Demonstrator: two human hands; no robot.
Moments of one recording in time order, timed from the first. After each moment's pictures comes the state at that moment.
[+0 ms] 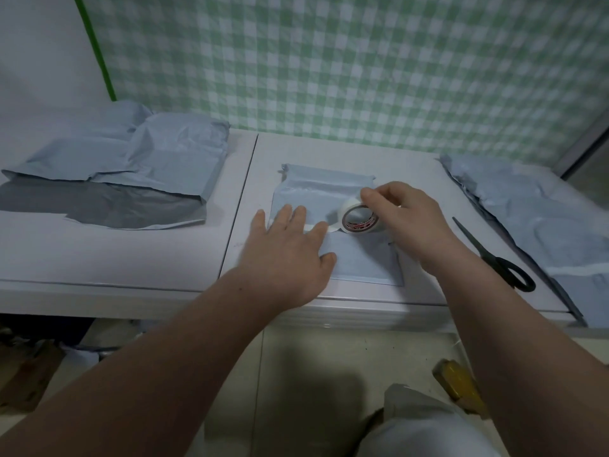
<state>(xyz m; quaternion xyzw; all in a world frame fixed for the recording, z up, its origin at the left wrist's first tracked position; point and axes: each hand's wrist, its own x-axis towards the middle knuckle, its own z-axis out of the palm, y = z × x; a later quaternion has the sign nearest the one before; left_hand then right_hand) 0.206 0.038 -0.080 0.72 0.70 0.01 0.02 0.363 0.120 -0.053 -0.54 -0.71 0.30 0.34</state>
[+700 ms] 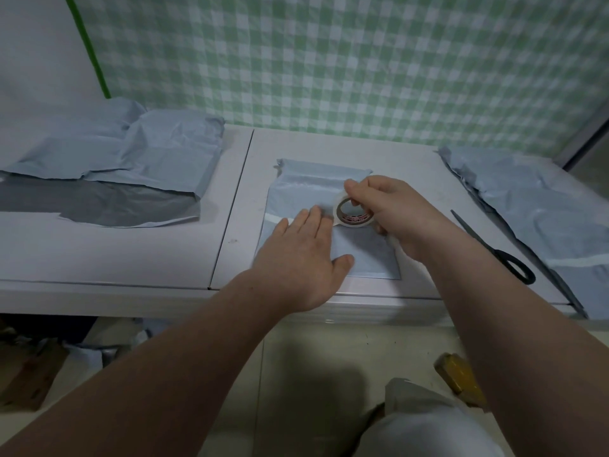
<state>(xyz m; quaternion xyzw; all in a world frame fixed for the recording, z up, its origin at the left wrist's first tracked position) 0.220 0.044 -0.090 0.74 0.66 0.05 0.07 0.353 0.121 -0.045 -0.50 -0.68 0.44 0.30</state>
